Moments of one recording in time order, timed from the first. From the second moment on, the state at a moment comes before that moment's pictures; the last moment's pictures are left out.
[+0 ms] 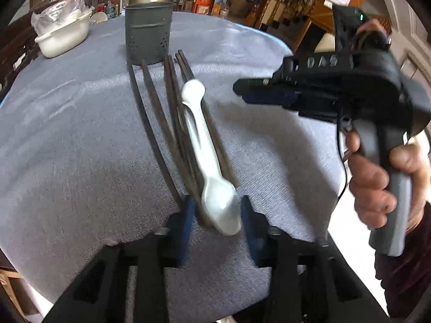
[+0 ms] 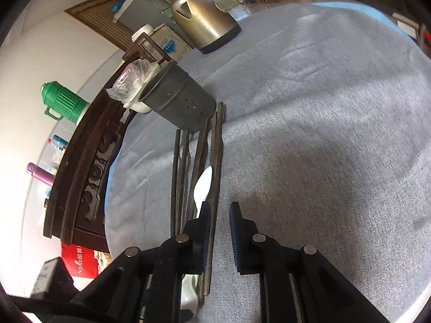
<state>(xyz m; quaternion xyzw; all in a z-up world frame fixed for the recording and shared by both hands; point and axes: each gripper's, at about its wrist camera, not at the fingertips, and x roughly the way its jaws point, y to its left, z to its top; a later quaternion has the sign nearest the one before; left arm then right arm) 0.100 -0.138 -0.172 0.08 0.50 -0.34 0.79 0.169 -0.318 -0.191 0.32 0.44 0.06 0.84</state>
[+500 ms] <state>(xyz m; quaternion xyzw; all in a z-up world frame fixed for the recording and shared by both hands) 0.112 -0.108 -0.150 0.02 0.48 -0.37 0.79 0.212 -0.286 -0.191 0.25 0.49 0.03 0.83</state>
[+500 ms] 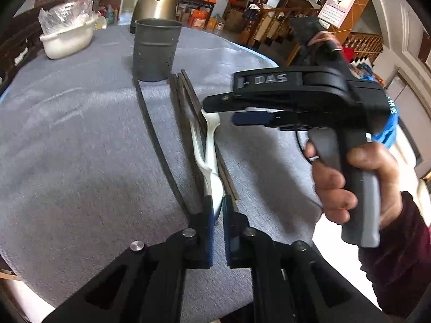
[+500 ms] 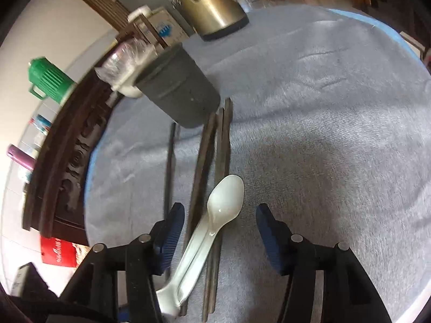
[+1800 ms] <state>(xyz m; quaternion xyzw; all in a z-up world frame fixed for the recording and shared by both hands) 0.097 -0.106 -0.139 0.00 0.52 -0.42 0.75 0.239 -0.289 -0.197 0.19 0.55 -0.02 0.82</state>
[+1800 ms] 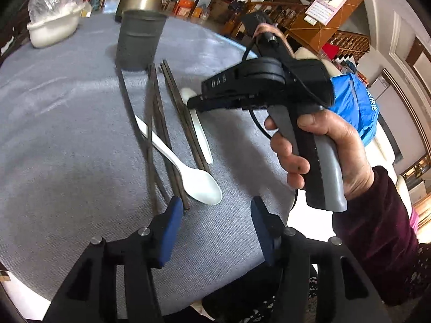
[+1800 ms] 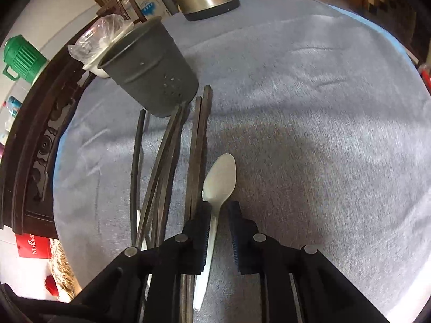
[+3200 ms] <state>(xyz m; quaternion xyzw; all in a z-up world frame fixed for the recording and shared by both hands) 0.174 -0.088 -0.189 -0.07 0.58 -0.40 0.71 0.250 -0.320 -0.178 0.20 0.51 -0.05 0.84</state>
